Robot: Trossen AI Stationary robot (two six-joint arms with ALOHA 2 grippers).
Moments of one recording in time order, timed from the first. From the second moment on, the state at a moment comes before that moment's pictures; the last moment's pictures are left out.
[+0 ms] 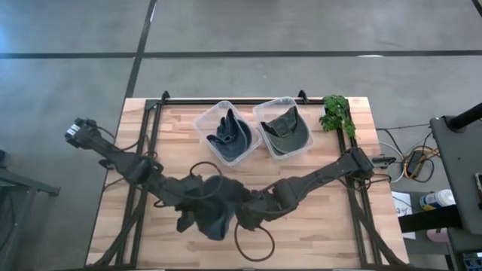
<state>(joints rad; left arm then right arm) -0.54 1.25 1.24 -0.63 -0.05 -0.87 0.43 2.08 2.05 -1.04 0.42 -0.83</state>
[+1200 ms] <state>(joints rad) -0.63 1.36 1.16 -0.56 -0.22 -0.86 0.45 2.05 2.05 -0.84 0.45 -0.75</state>
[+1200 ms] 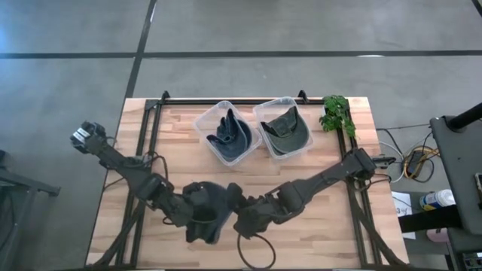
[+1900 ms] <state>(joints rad) -0.64 1.32 1.17 -0.61 -0.15 -0.94 0.41 2.05 2.05 -0.94 0.48 -0.73</state>
